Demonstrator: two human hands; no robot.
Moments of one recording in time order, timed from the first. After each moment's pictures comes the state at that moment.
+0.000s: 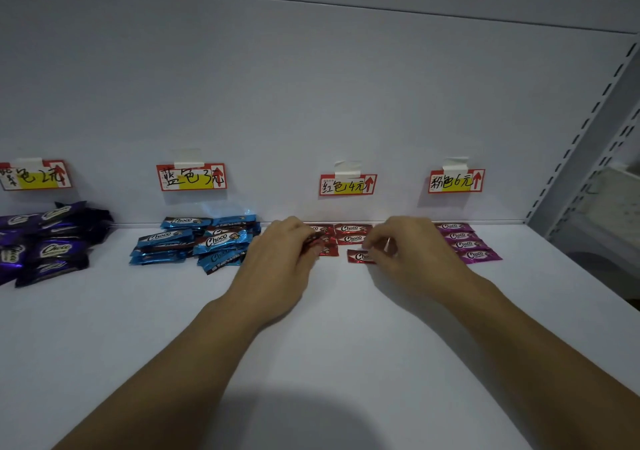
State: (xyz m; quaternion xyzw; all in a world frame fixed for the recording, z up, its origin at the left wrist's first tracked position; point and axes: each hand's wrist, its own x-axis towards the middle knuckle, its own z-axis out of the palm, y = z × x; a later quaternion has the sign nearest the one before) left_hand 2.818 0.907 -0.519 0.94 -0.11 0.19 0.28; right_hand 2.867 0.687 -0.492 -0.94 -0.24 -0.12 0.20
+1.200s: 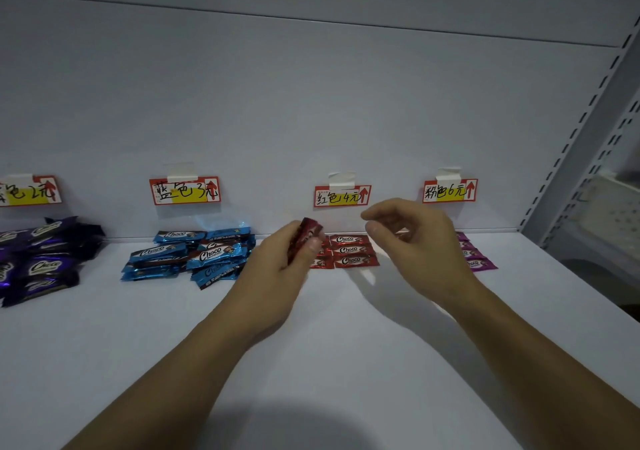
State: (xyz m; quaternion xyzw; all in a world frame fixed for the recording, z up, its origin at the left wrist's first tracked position) left_hand 2.811 0.898 -0.507 0.81 -0.08 0.11 0.56; right_hand 2.856 0.687 -0.476 -0.83 -0.22 -0.18 0.48
